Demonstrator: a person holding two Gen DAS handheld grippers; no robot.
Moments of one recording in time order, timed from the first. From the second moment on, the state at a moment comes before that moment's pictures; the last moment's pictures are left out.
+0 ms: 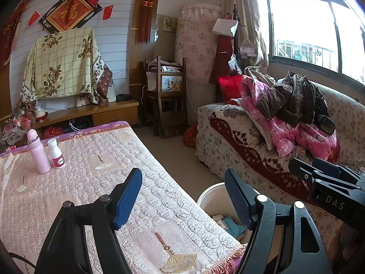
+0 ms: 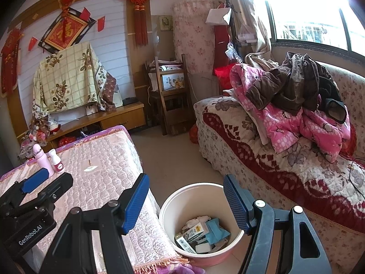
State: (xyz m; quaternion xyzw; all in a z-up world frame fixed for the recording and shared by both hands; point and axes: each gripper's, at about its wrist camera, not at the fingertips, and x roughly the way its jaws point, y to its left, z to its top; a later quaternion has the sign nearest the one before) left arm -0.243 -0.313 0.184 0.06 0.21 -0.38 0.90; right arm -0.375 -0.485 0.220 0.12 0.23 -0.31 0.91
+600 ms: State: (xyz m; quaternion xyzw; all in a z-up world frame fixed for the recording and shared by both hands) left arm -0.240 -0.319 0.174 0.06 0.23 -0.39 0.89; right arm -0.372 -0.490 0.214 0.13 0.24 -0.31 0.91
